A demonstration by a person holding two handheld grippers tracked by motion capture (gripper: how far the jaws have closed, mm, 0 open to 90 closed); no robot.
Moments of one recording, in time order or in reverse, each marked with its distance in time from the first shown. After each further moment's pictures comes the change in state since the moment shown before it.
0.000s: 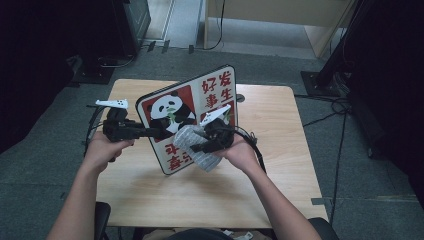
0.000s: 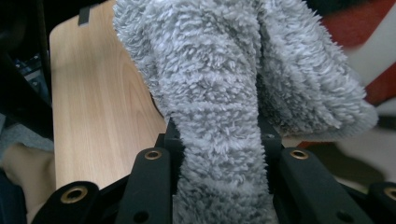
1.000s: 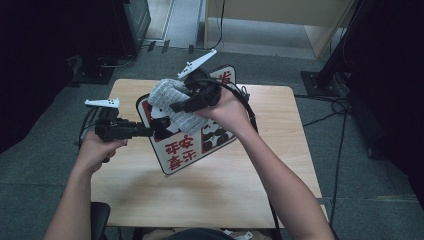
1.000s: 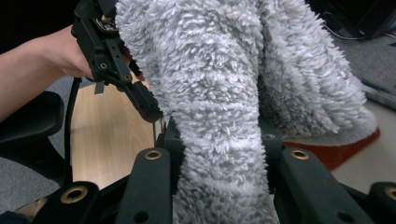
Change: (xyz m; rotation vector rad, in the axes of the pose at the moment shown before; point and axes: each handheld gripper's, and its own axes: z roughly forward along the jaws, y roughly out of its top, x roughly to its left) left arm 0.002 -0.004 -0.020 -0.042 -0.026 -0.005; right arm 0.030 0.130 -0.063 -0.058 -0.060 -0.115
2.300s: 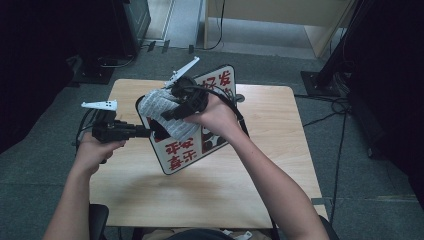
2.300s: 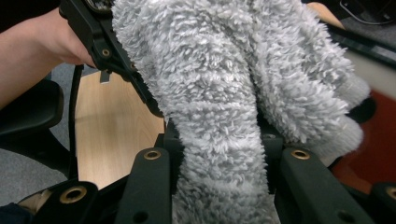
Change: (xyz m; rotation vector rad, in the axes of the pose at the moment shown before) left arm -0.004 -0.003 -0.003 0.008 0.002 0.050; right arm 0.009 -0.001 0.033 0.068 0.033 -0.003
